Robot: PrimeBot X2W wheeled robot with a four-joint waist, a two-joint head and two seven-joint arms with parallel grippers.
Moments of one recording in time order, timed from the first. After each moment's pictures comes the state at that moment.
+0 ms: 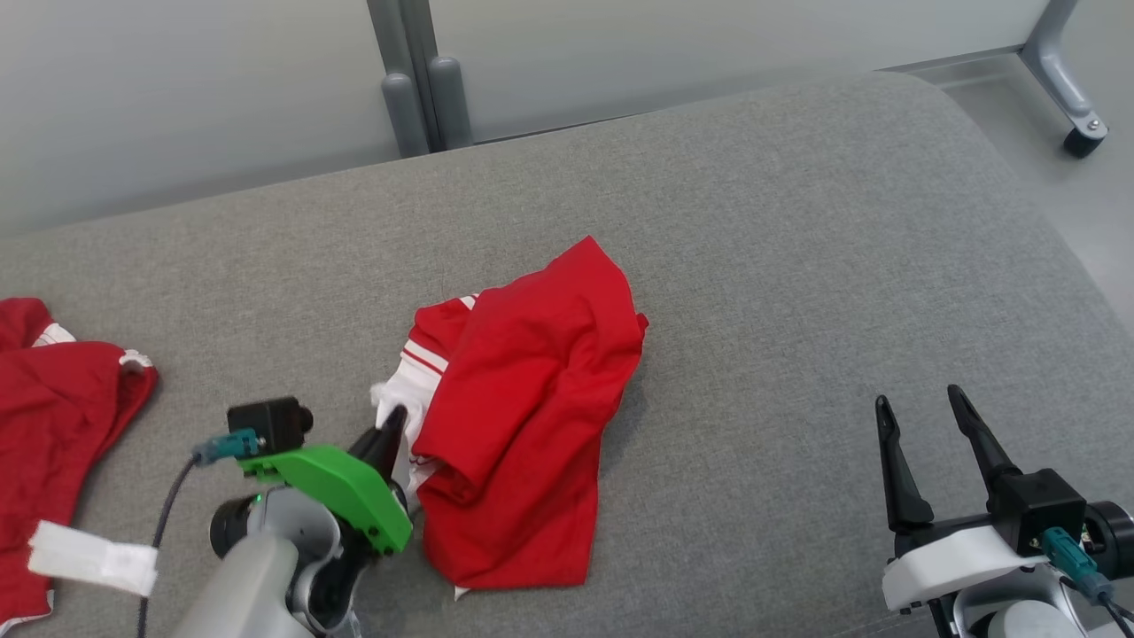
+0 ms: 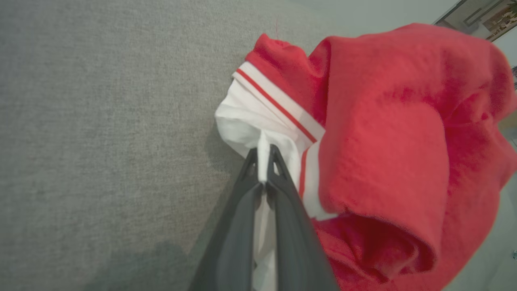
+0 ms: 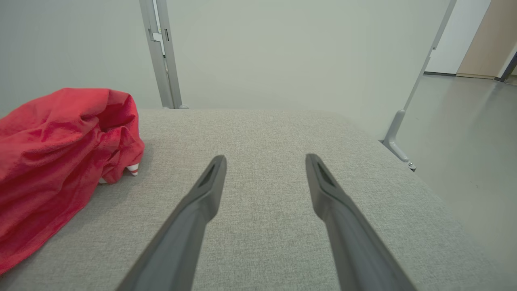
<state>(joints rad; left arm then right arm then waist) -0.35 0.18 -0.39 0.62 -0.78 -0.13 0.03 0.01 -0.06 -0.05 0.11 0.00 0.13 -0.26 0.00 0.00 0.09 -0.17</state>
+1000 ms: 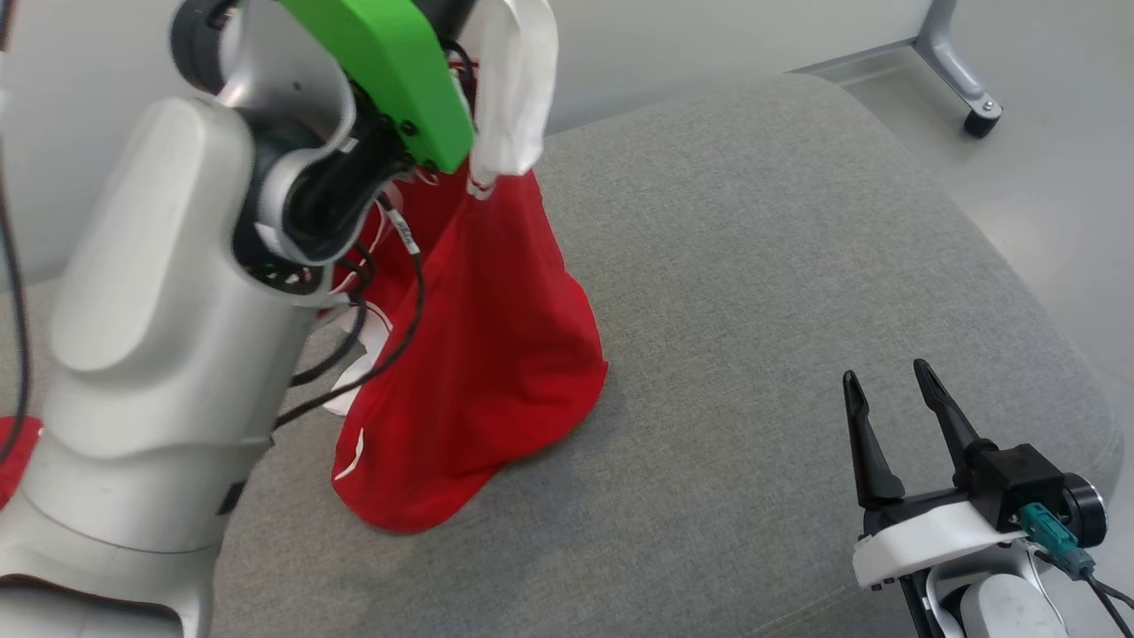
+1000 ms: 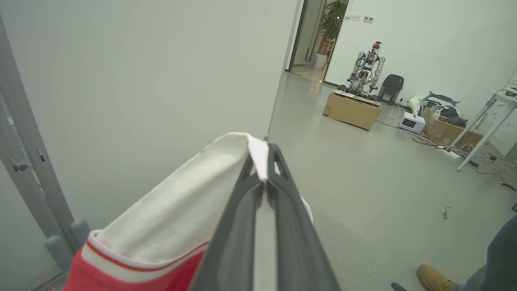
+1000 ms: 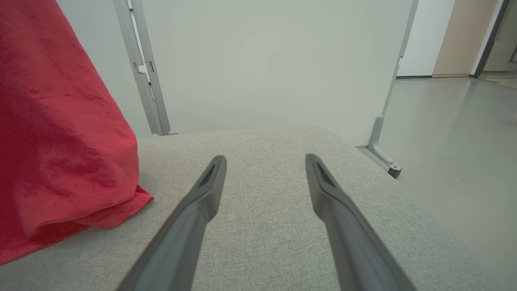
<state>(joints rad) -1.02 0.23 -0.51 0.16 -0.93 0.04 0.48 -0.04 -0.05 0.00 0.12 0.05 0.13 -0.26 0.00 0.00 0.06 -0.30</state>
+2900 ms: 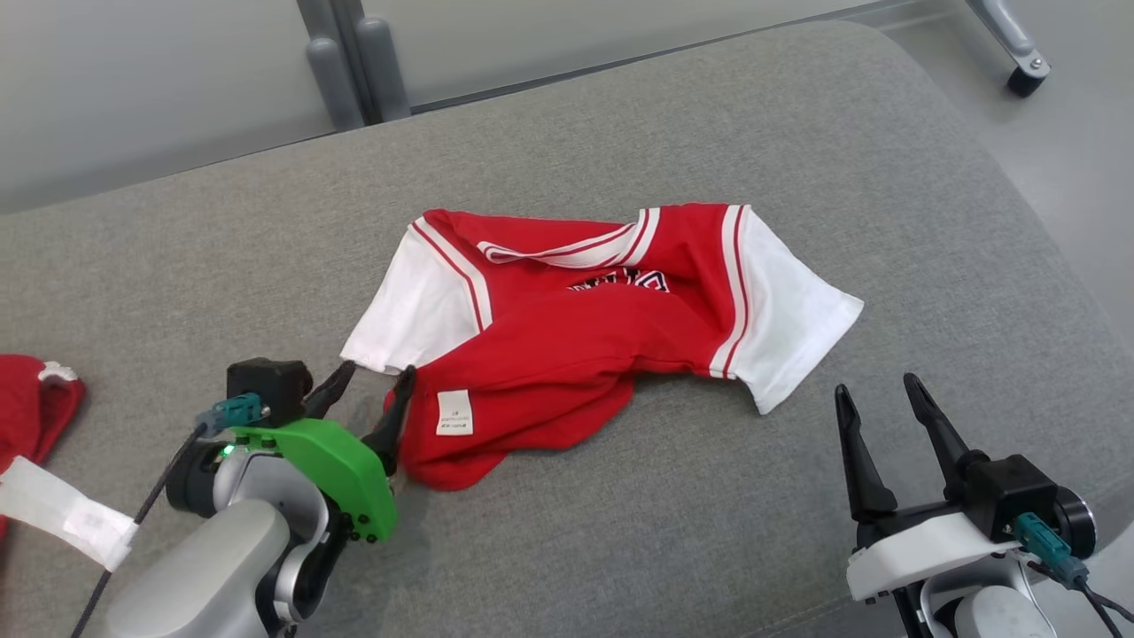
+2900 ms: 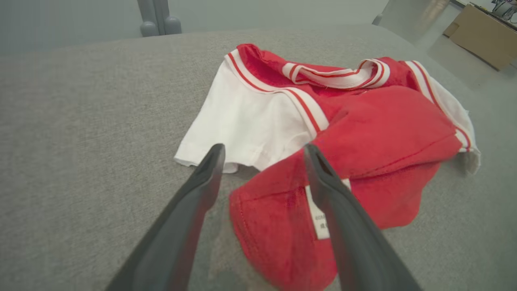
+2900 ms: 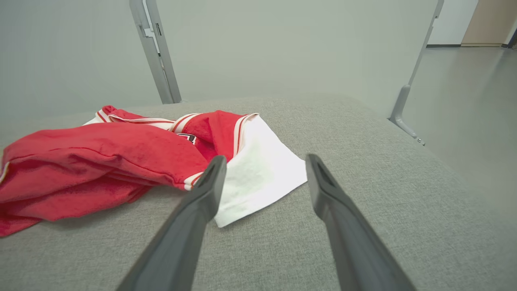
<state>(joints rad) -0.55 0.50 -0.95 0.36 -1.05 0.17 -0.12 -0.03 -0.05 0.02 0.13 0.08 0.13 -0.26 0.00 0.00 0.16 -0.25</state>
